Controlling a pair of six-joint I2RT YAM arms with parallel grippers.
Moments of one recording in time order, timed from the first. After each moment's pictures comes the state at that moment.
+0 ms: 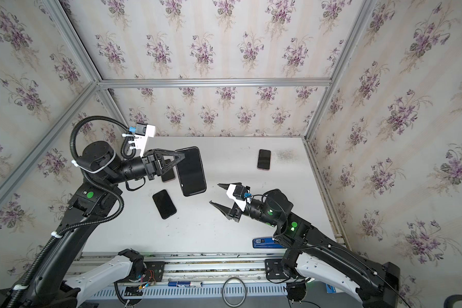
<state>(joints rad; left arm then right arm) -0.35 1.01 1.27 -0.16 0.86 -0.70 0.91 0.77 0.69 0.13 -0.27 -0.11</state>
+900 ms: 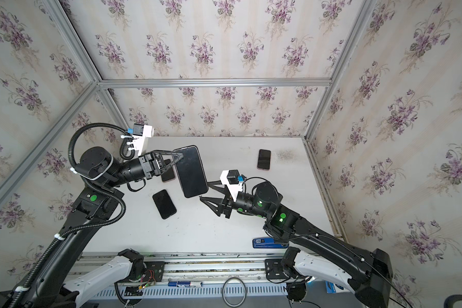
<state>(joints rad) -0.35 0.98 1.19 -0.01 0.86 -0.89 0.91 0.93 0.77 0.24 -0.37 0.21</state>
